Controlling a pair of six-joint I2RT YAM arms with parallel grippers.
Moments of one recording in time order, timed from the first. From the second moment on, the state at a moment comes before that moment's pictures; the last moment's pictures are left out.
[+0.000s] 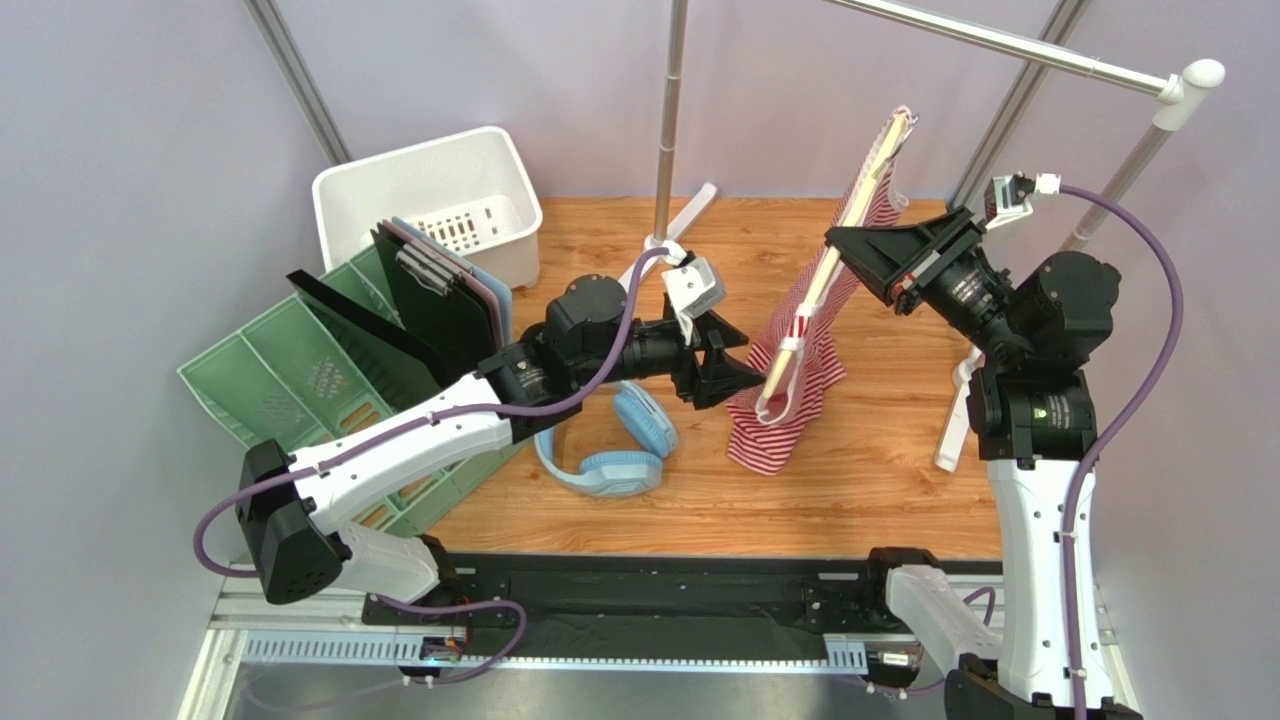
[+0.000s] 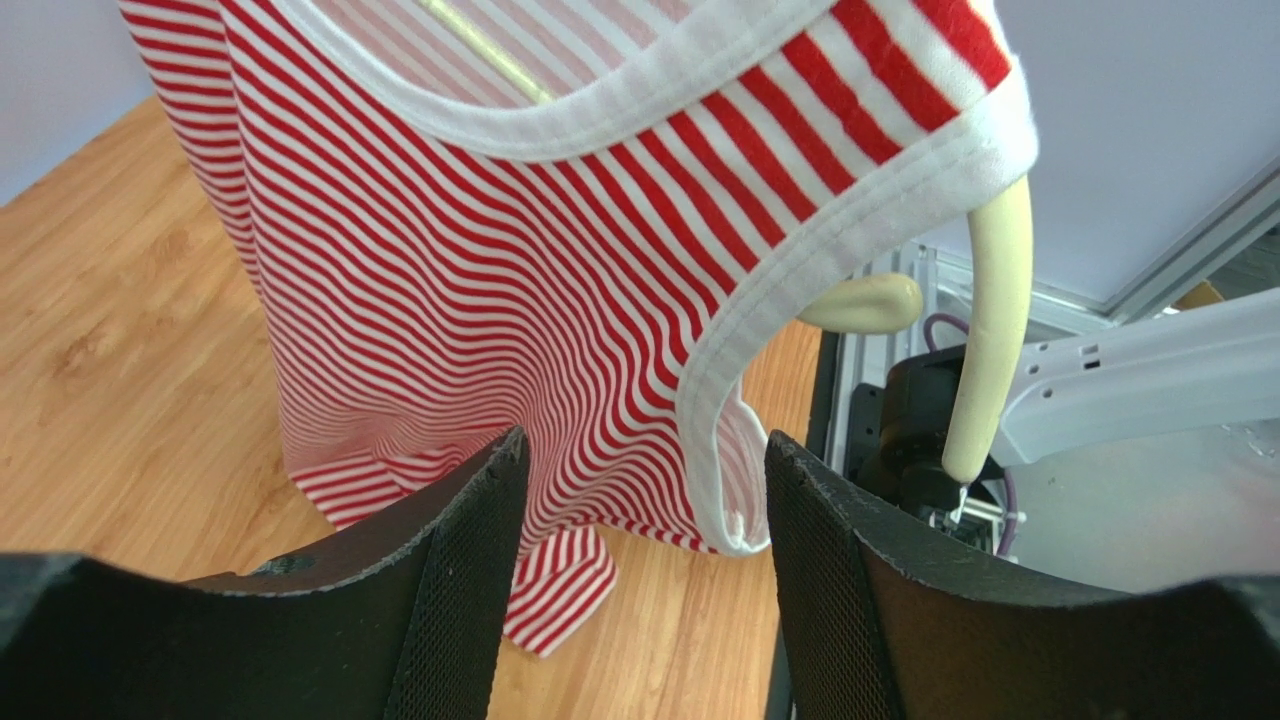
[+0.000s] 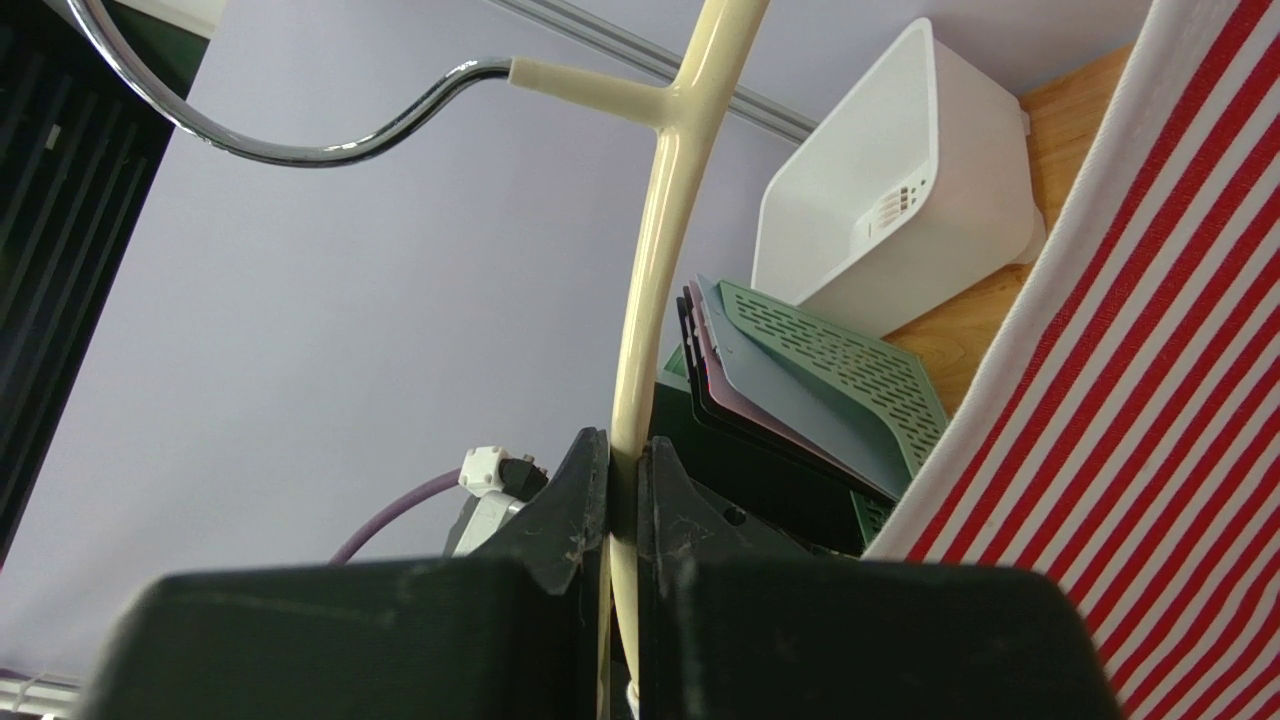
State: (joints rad) left arm -0.98 1.36 1.23 0.04 0.36 -0.12; right arm -0.03 0.90 1.27 -0.23 -0.71 1.24
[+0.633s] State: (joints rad) left arm -0.98 1.43 1.29 0.10 0.41 -0.20; right arm -0.03 0.87 1.26 -0.23 -0.71 1.25
